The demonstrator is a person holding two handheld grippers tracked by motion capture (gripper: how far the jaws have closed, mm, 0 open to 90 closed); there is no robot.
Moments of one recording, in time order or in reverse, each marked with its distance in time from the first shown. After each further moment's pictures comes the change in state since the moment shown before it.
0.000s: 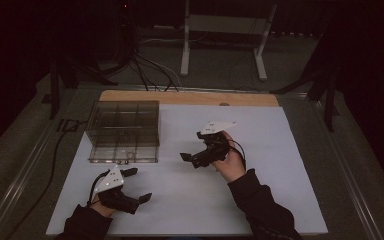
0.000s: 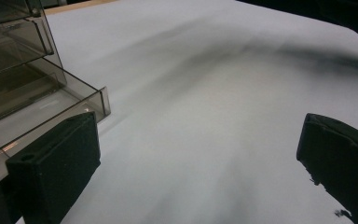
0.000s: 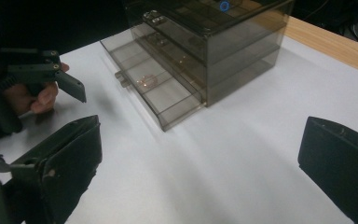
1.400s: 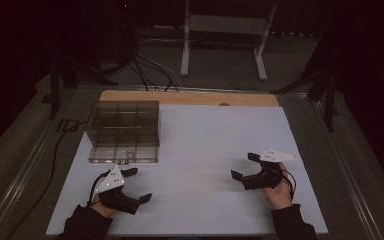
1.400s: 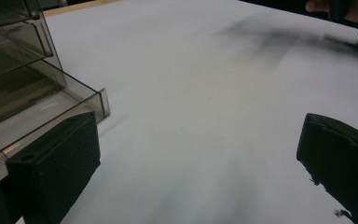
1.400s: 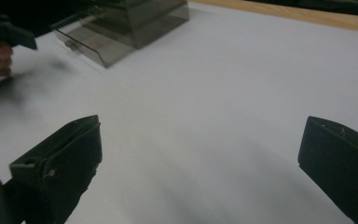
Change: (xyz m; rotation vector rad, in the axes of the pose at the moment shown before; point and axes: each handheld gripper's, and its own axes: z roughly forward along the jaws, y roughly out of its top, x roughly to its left) left arm -0.001 0.001 0.000 -0.002 0.004 0.007; right arm -0.031 -0.118 -0.104 -0.095 -0.172 0.128
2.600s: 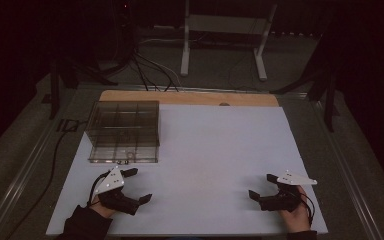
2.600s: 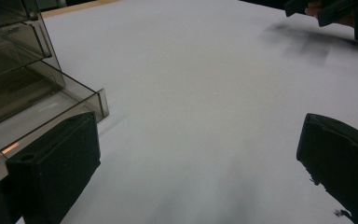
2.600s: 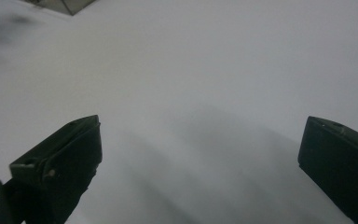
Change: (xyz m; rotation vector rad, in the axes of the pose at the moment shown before) left arm -0.001 0.000 0.000 0.006 -0.003 0.012; right arm -0.002 -0.063 -0.045 0.073 -0.111 0.077
